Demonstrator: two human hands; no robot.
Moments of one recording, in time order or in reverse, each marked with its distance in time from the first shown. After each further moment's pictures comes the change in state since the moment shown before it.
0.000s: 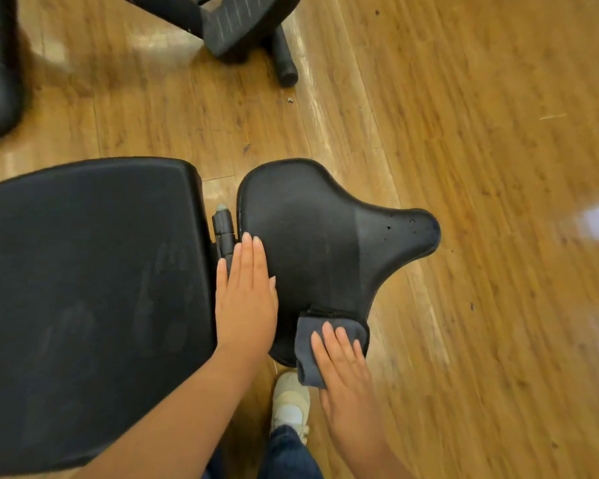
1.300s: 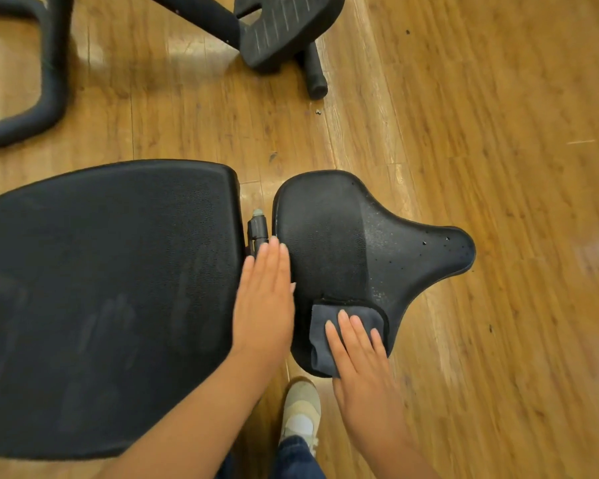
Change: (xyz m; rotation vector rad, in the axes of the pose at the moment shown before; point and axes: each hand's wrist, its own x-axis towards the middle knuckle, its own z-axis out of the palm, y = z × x) left_hand 0.002 -0.018 -0.018 -0.003 0.093 0.089; right_hand 0.033 -0.022 -0.033 -0.018 -0.056 0.016
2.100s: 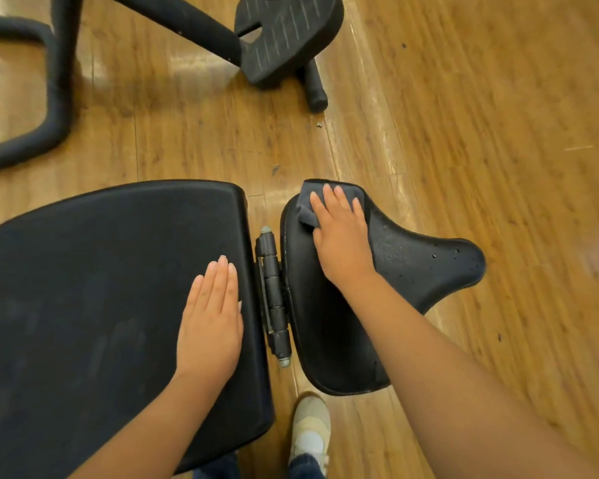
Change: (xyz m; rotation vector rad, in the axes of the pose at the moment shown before) left_hand -0.012 -0.086 -0.001 0.127 -0.056 -0.012; right_hand 0.205 -0.011 -0.052 -0.151 0.138 0.033
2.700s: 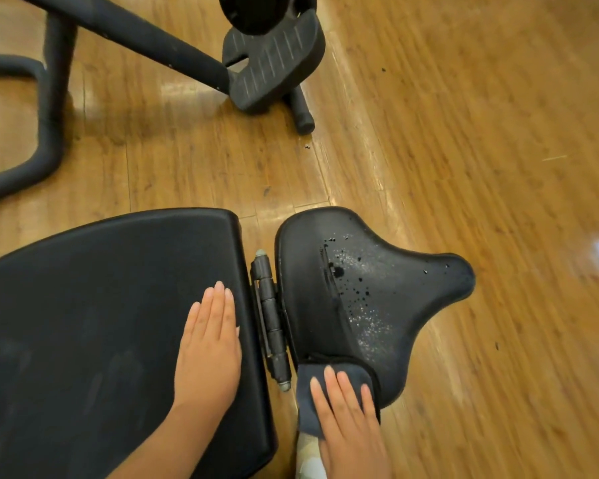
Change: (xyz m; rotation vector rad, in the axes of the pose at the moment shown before) left_hand 0.000 -0.005 0.002 -0.020 -0.009 0.013; right_hand -0.224 -0.028 0.065 0.070 0.040 -0.038
